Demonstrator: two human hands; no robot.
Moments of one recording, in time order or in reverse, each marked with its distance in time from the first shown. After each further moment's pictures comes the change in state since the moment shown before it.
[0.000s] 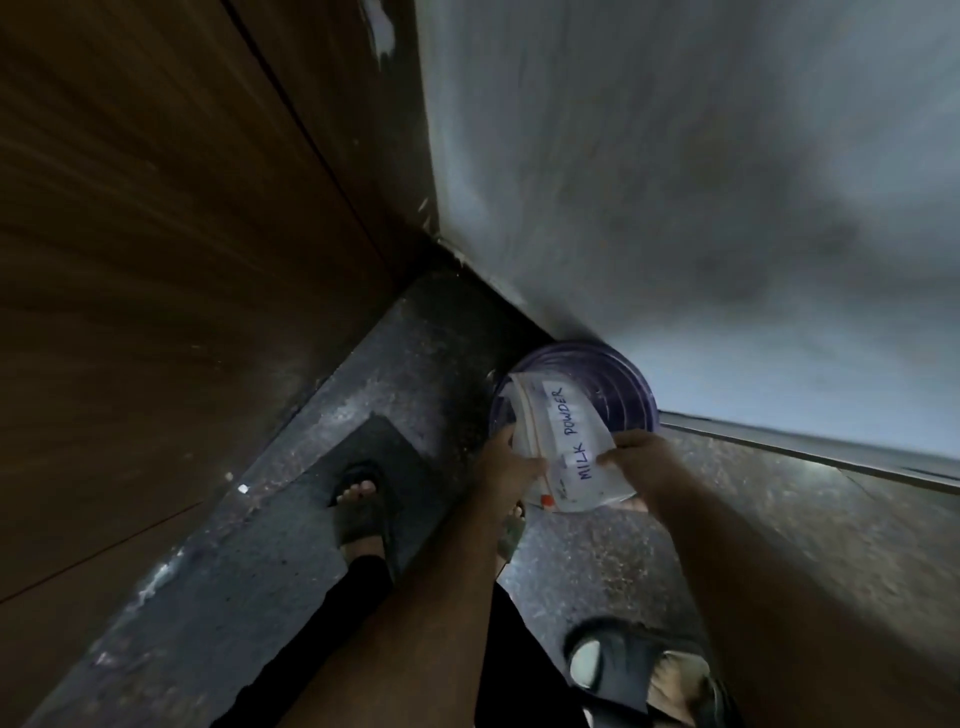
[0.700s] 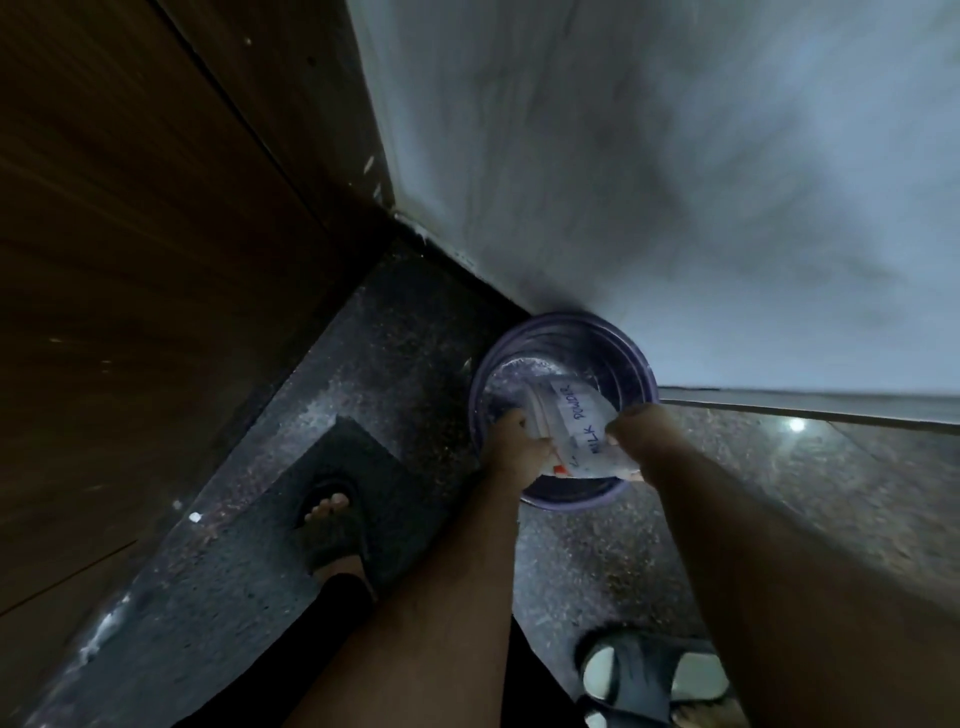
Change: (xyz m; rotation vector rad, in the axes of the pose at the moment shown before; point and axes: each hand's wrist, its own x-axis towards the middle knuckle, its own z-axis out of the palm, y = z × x) left_hand 0.074 -0.024 0.045 0.165 0.007 0.119; right_hand 0.078 0.024 0.002 -0.251 0.263 -0.025
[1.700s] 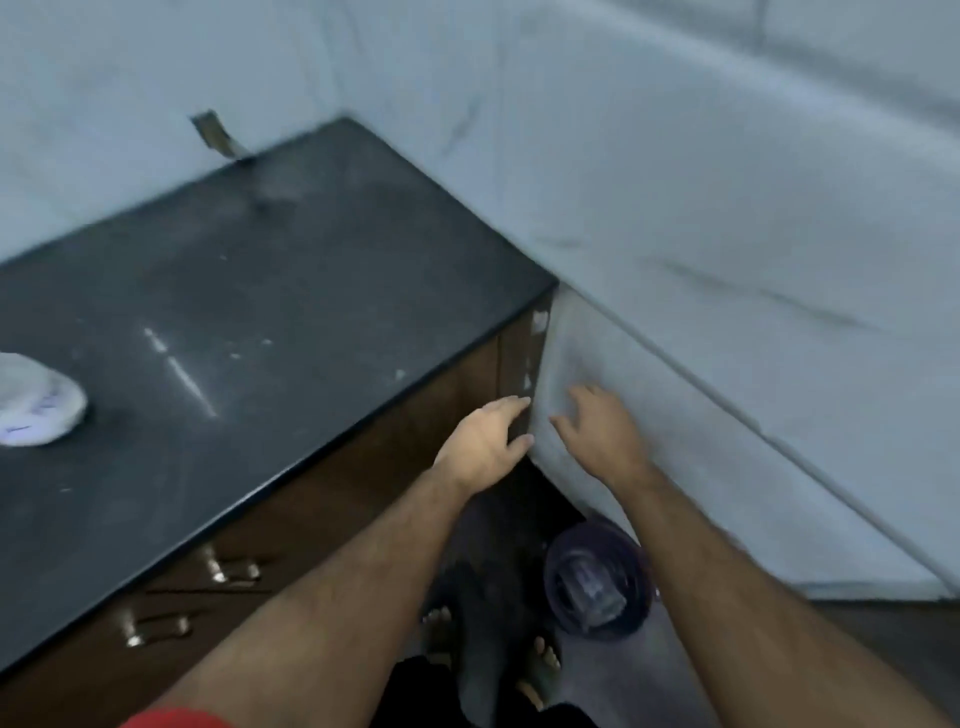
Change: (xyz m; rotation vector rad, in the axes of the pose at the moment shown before) left_hand -0.461 0.223 -0.294 0.558 0.472 0.672; right_hand -0.477 -0.226 -0.178 -0.460 0.241 -1.197
